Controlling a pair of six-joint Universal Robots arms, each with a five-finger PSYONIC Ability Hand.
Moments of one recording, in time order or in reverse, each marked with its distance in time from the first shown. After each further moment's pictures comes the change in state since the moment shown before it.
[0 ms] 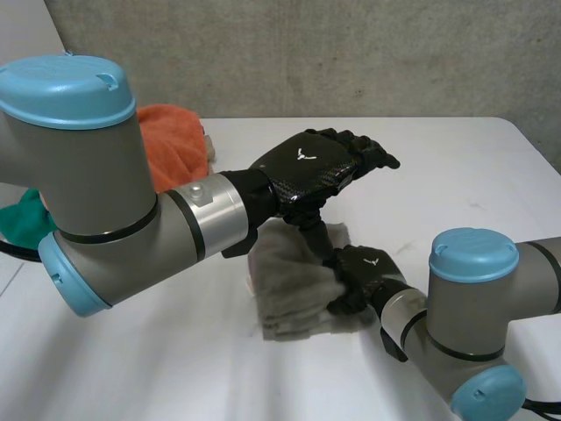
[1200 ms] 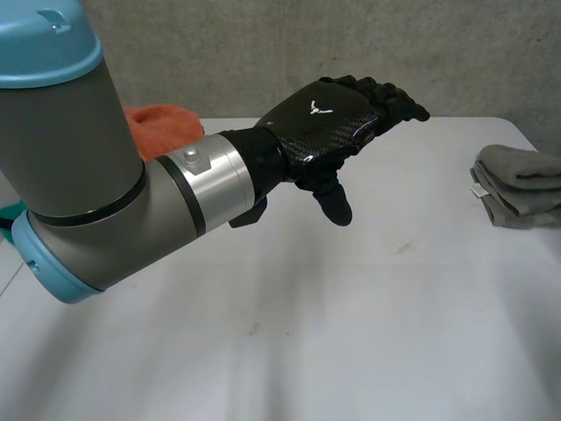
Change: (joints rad) left arm -0.032 0.056 0.080 0.007 -0.009 -0.012; right arm -0.787 0.650 -1.407 0.391 0.074 -0.210; left_hand 0.000 0.000 0.000 0.000 0.000; right_hand -0.653 -0.786 -0.804 -0.837 -0.790
